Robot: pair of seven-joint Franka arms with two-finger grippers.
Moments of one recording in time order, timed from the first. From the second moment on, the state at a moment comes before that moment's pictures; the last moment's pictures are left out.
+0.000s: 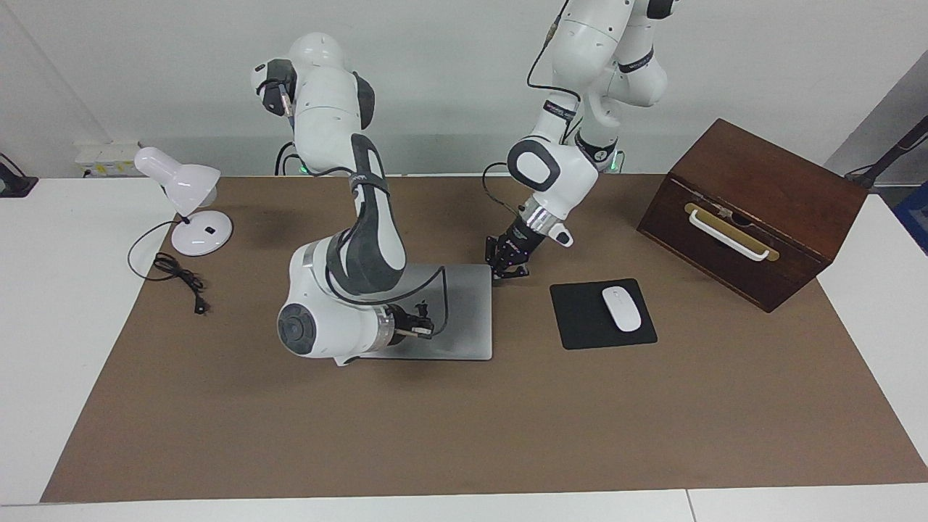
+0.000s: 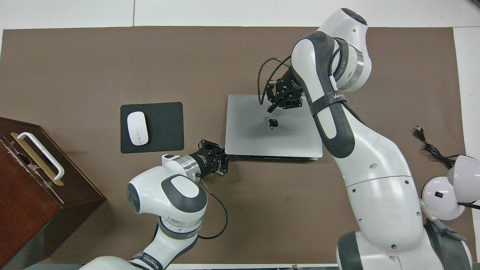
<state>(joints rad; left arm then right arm) -0.67 0.22 -0.06 -2.26 -1.80 2.90 -1.18 0.52 0.92 -0.54 -1.02 0.96 1.42 0.42</state>
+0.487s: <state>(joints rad) -0.60 0.22 -0.06 -2.28 -1.80 2.87 -1.17 0.44 0.80 -0.54 -1.01 0.85 1.32 0.40</state>
